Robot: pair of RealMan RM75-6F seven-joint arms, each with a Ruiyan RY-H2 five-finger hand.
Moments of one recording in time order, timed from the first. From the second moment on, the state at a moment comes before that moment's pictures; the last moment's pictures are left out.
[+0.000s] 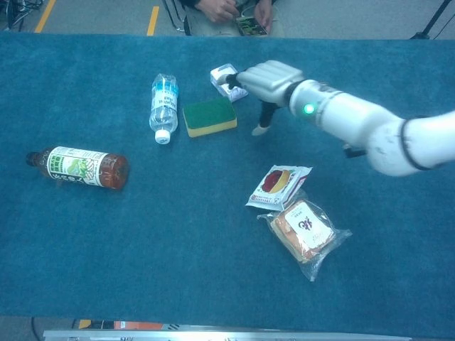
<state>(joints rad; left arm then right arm) -0.25 -0.90 0.06 -1.62 1.64 1.34 -0.22 1.04 -1.68 0.17 -1.26 -0.92 0.69 -0.47</state>
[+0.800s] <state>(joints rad) -0.19 -0.89 0.08 -1.58 1.68 1.42 -0.28 1.17 -1.91 0.20 -0.95 -0.84 0.64 -0.50</state>
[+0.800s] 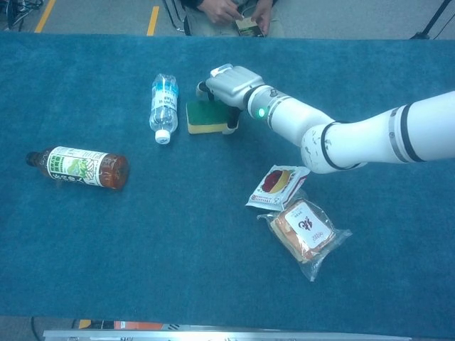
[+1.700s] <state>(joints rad) -0.19 -0.89 0.08 -1.58 1.69 1.42 -0.29 0.99 -1.63 0.16 -1.29 -0.96 0.85 -0.49</state>
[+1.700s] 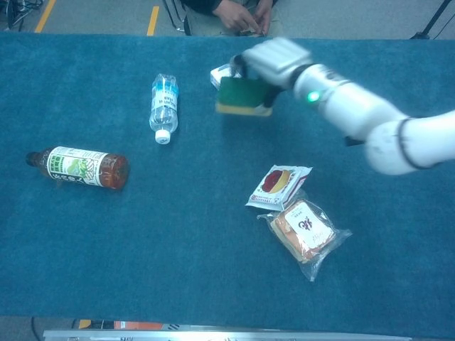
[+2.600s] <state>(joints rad) -0.19 -0.90 0.07 -1.61 1.68 1.41 -0.25 0.91 -1.64 0.14 -1.14 -0.89 0.84 -0.54</state>
